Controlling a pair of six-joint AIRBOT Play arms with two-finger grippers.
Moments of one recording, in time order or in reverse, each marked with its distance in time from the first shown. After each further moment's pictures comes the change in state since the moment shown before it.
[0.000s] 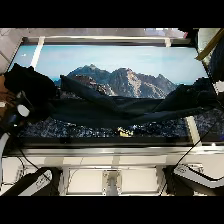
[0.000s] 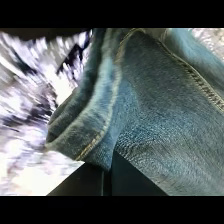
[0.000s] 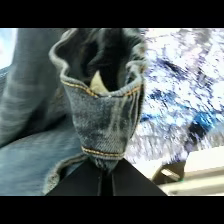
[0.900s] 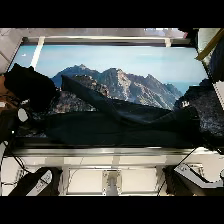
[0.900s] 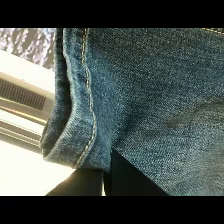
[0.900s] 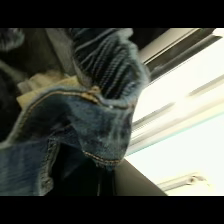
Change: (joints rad) left arm -0.059 0.104 -0.082 0.179 -0.356 0.059; right arm -0.219 0.106 -0.546 -0.254 -0.140 0.007
